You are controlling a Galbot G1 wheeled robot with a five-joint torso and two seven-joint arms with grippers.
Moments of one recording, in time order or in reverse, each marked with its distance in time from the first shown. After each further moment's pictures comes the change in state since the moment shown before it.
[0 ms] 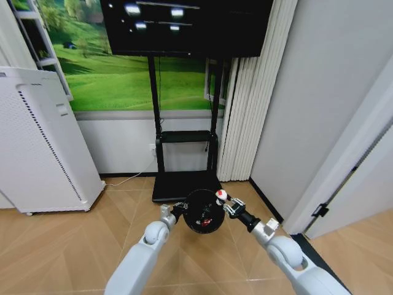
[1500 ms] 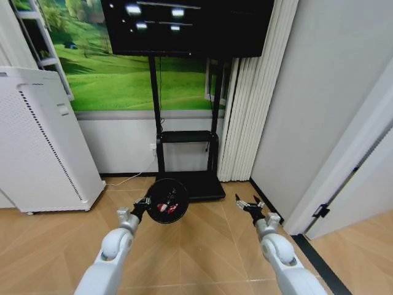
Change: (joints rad) left arm 0.363 0.072 -0.491 -0.409 0.087 0.006 -0.028; right arm -0.043 0.288 0.222 -0.089 -0.010 -0.268 0.423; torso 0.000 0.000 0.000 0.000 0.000
